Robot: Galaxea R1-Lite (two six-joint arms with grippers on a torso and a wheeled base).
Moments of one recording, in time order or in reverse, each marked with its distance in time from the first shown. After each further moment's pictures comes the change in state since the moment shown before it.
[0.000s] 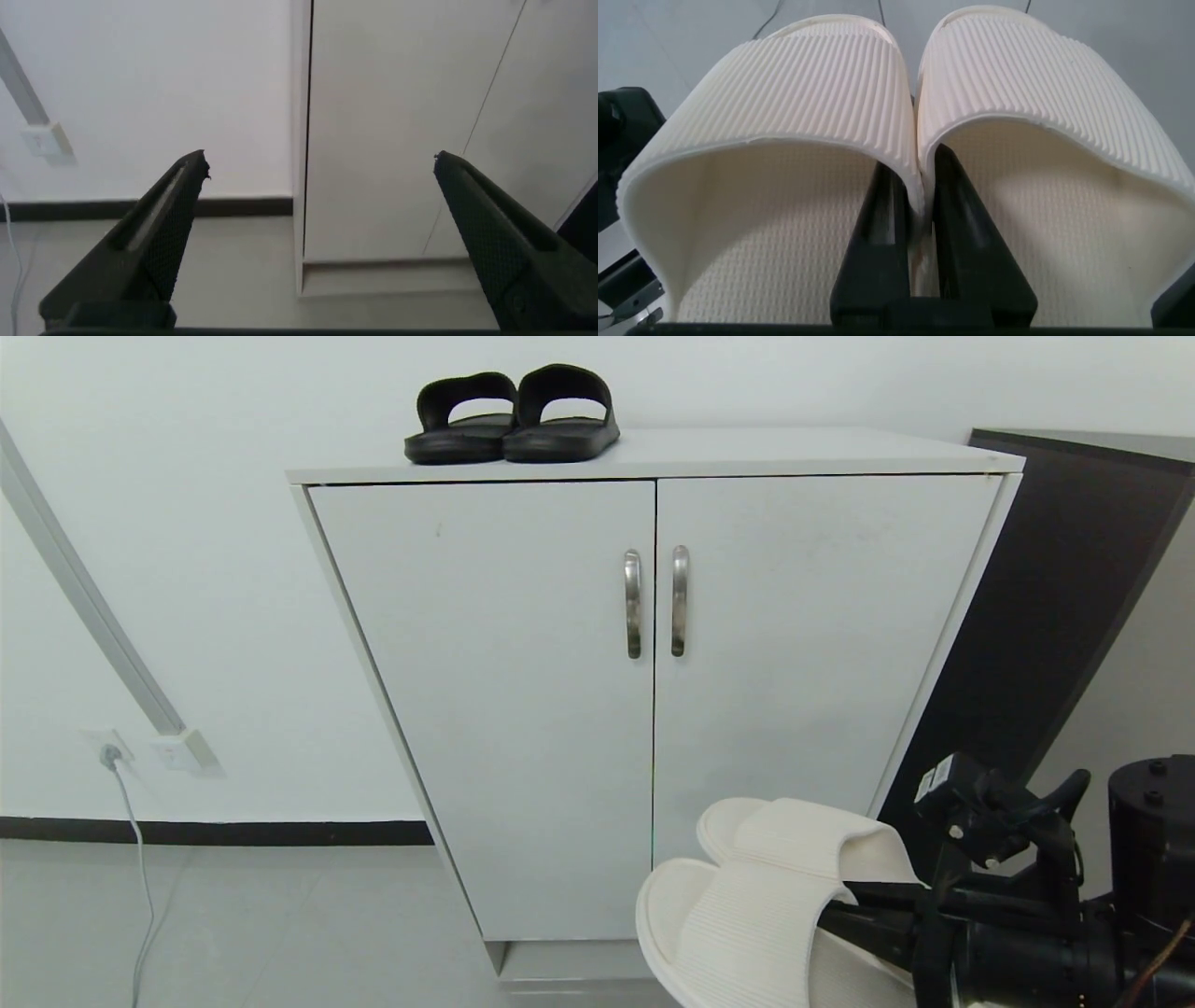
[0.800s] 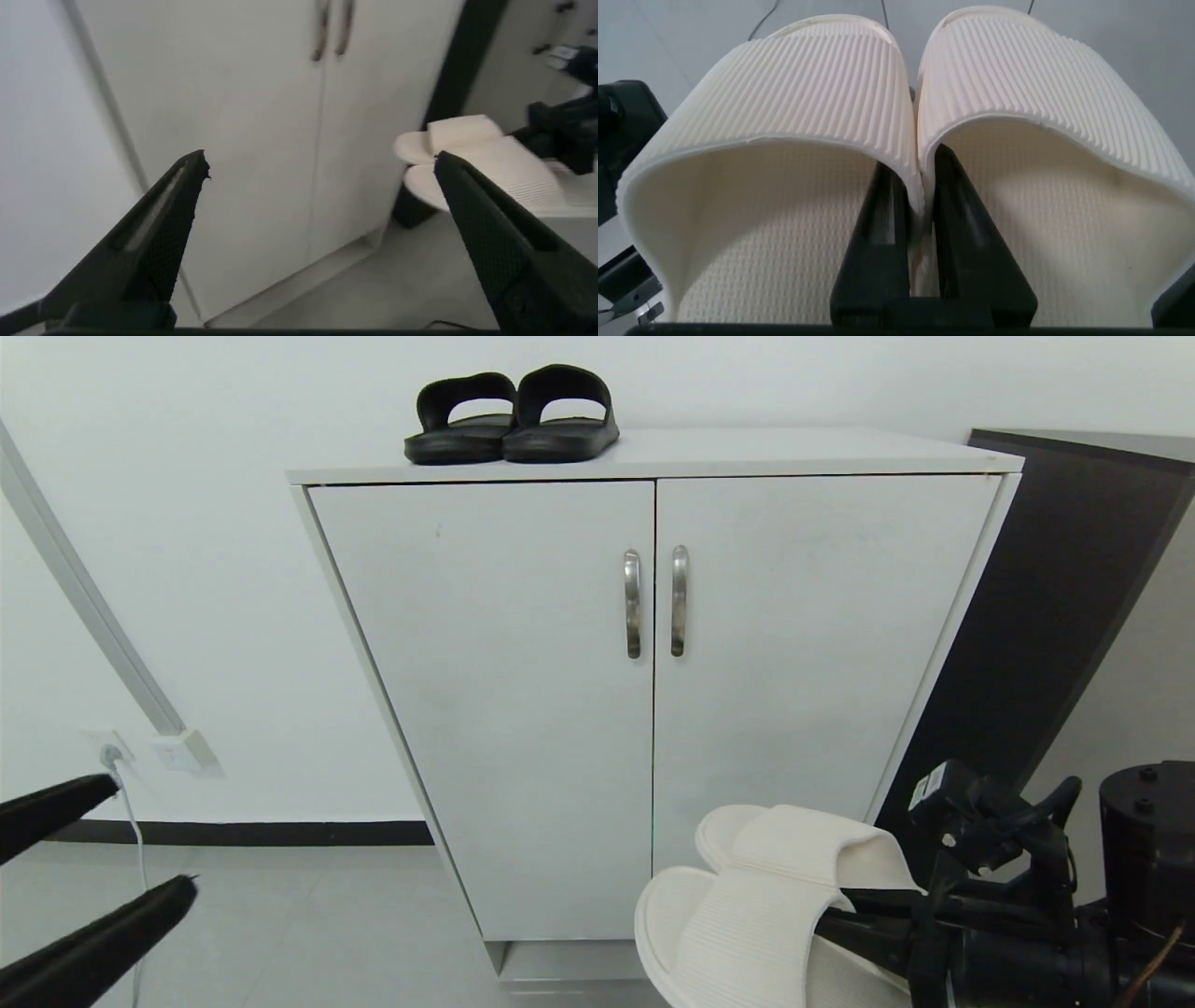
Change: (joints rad) left arm -0.115 0.730 -0.368 -0.271 -0.460 -0.005; right arm 0.006 0.008 0.006 0.002 -0.003 0.000
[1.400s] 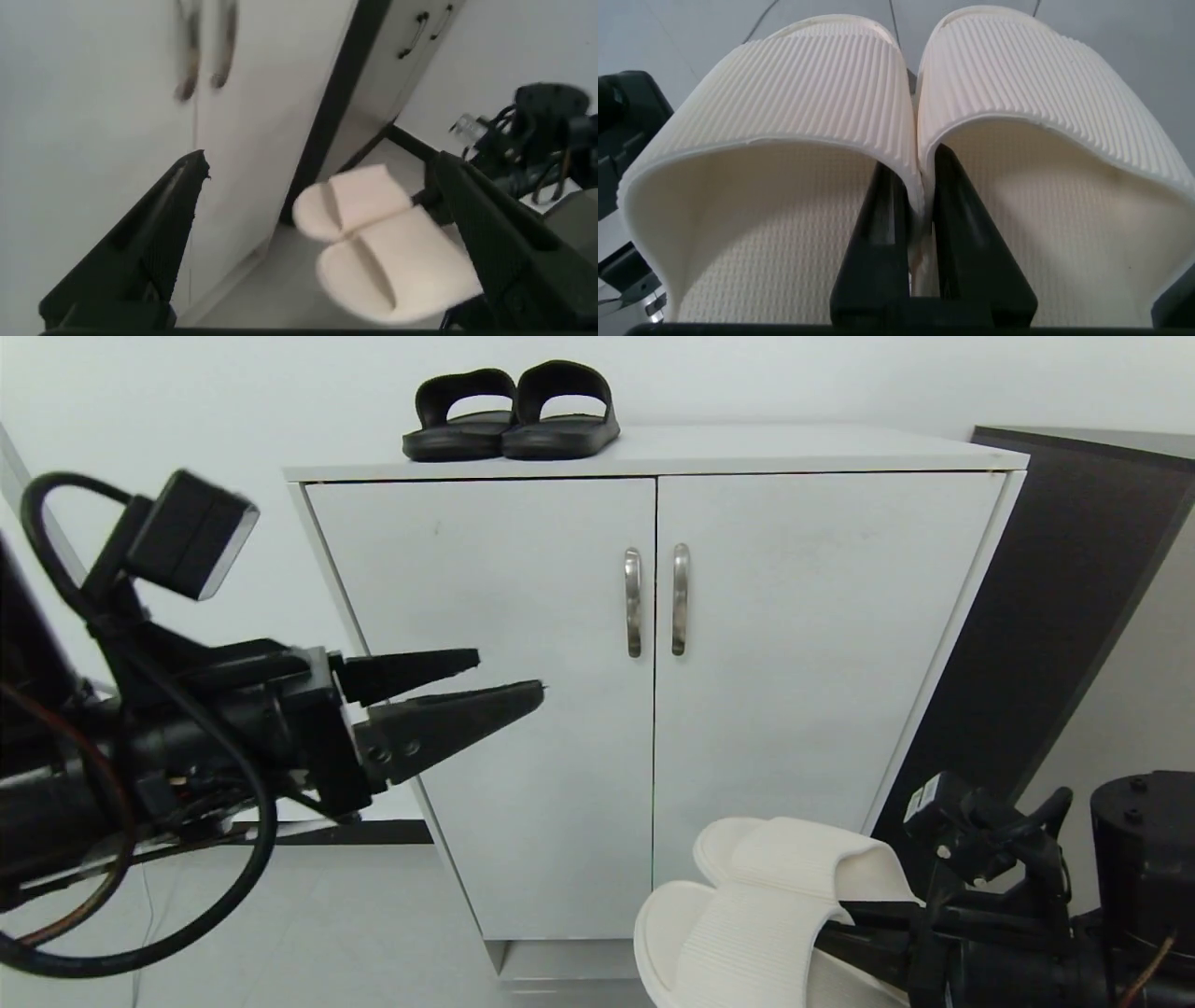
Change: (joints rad) left arm -0.360 0.544 -0.298 -0.272 -0.013 -0.129; right arm 0.003 0.007 0.015 0.000 0.013 0.009
